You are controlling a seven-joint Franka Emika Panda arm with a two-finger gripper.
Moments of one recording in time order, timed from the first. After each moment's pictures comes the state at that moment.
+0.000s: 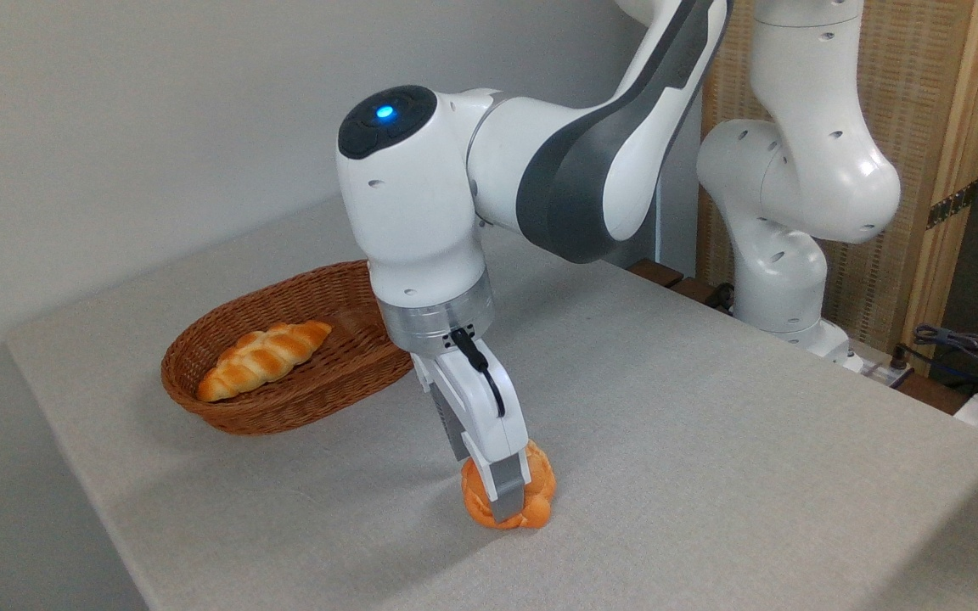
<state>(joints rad) -0.07 0.02 0.15 -2.06 -0.05 1.98 1.14</state>
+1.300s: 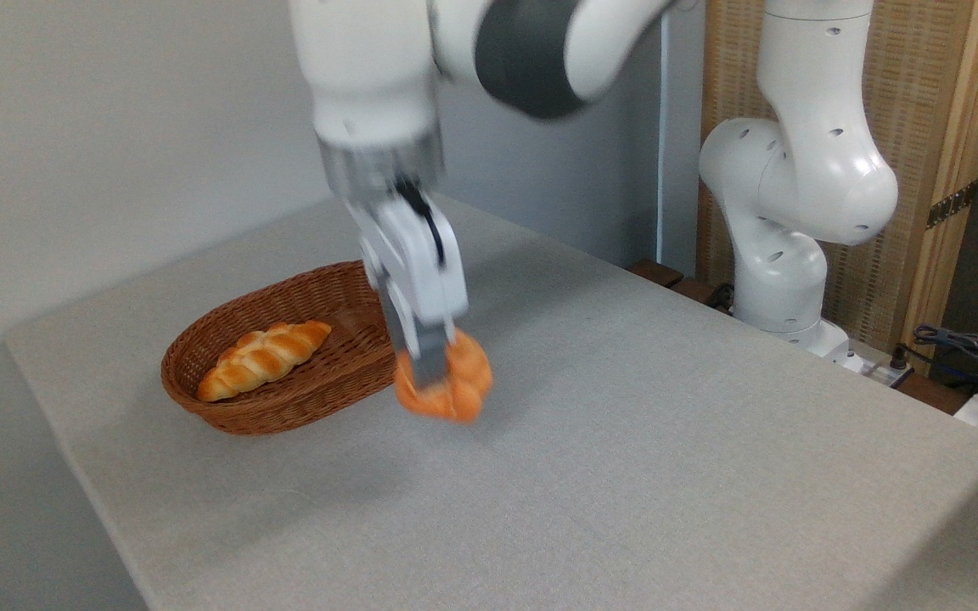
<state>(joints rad) -0.16 -0.06 0.15 -1.85 -0.13 1.77 1.04</state>
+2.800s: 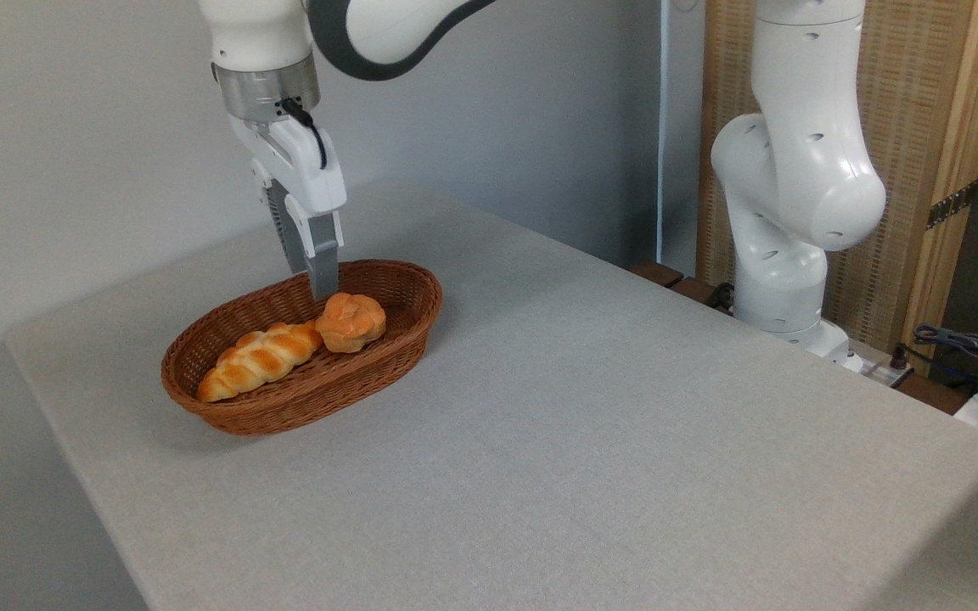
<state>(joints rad) -0.39 0.00 0.04 -1.80 -0.14 1.87 0.53</state>
